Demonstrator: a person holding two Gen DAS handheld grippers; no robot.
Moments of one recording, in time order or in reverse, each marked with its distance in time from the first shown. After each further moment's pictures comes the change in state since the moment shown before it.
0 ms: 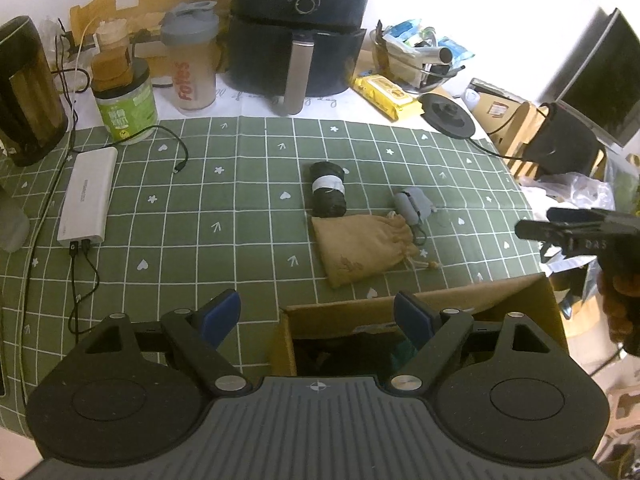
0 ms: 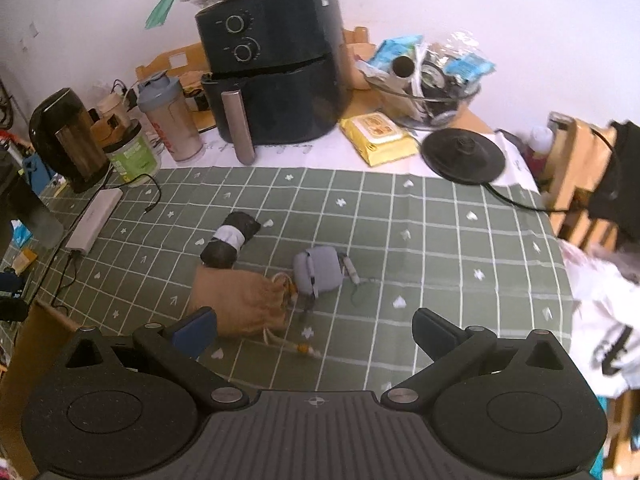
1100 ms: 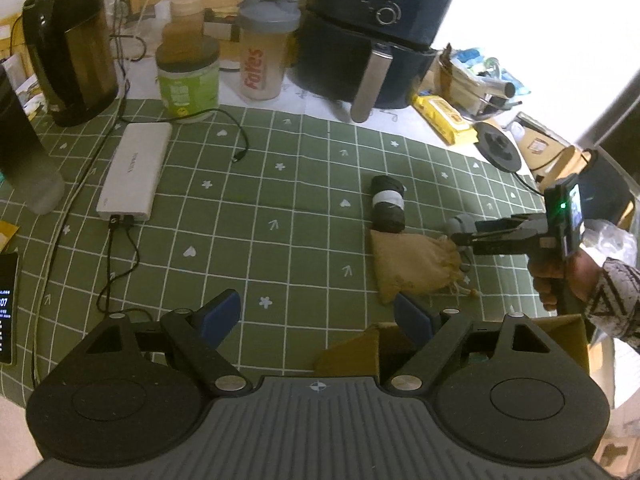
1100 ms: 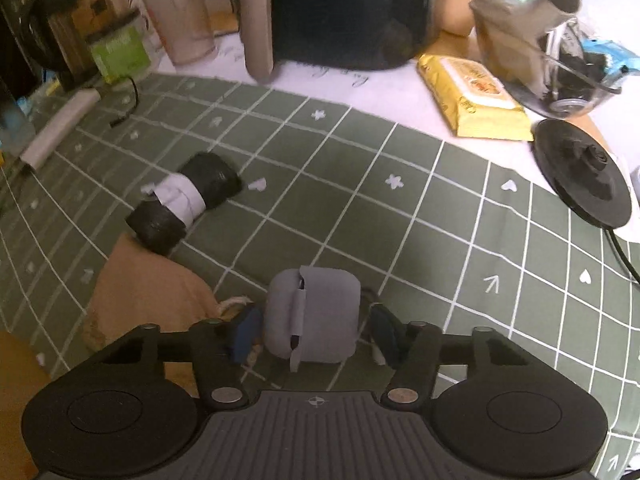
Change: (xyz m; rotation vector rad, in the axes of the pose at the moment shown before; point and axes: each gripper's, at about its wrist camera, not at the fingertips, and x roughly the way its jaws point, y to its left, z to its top) left arm -0.001 0.052 0.003 -0.159 -0.011 0.053; right arm 0.193 0.002 0.033 -0.267 0.187 0.070
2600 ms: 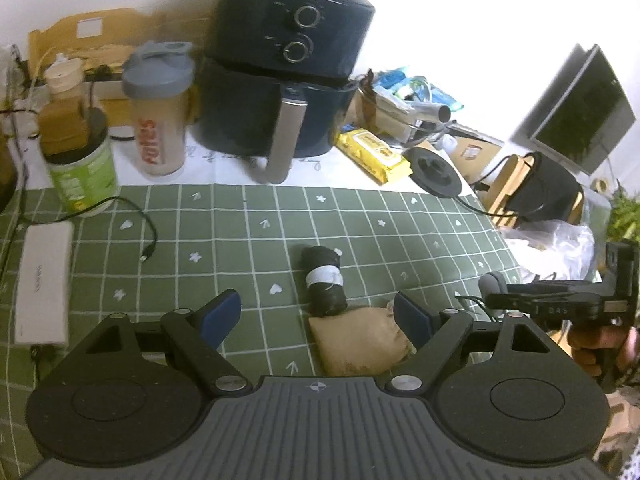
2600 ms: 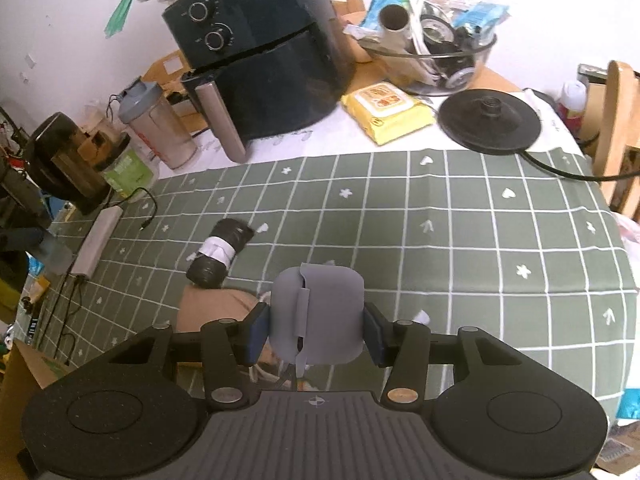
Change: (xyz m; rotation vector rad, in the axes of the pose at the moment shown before) left arm 0.051 -0.025 0.070 0.194 -0.089 -0.213; right arm -0.117 -0.030 -0.058 0.368 -0.173 0.082
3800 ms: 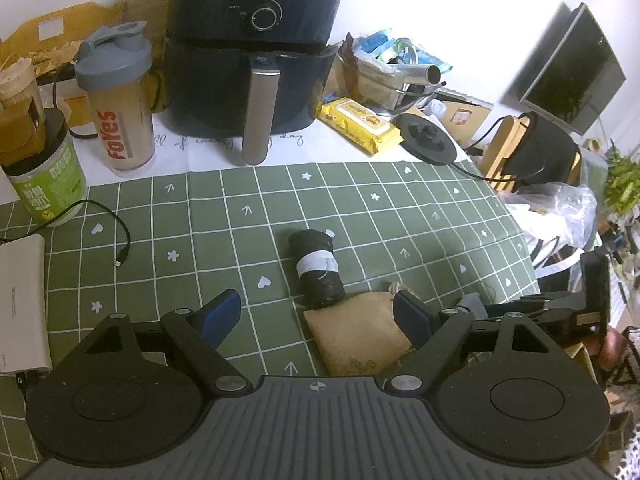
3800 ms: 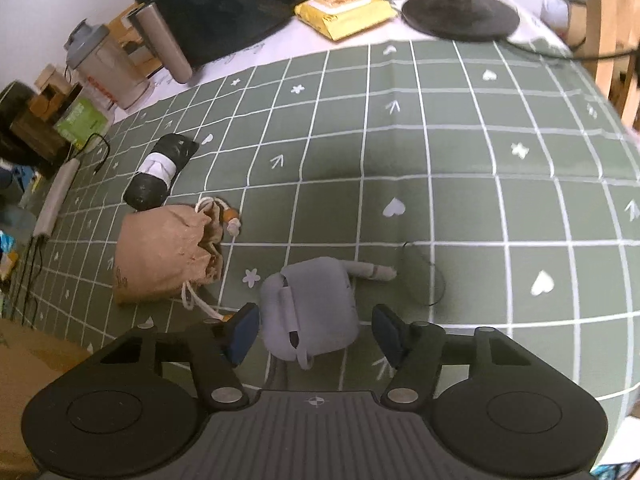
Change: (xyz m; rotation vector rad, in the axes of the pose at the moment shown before) left arm 0.034 -0.004 0.002 0.078 0.077 -0.016; right arm 0.056 -0.032 -0.055 0.086 0.147 -0.037
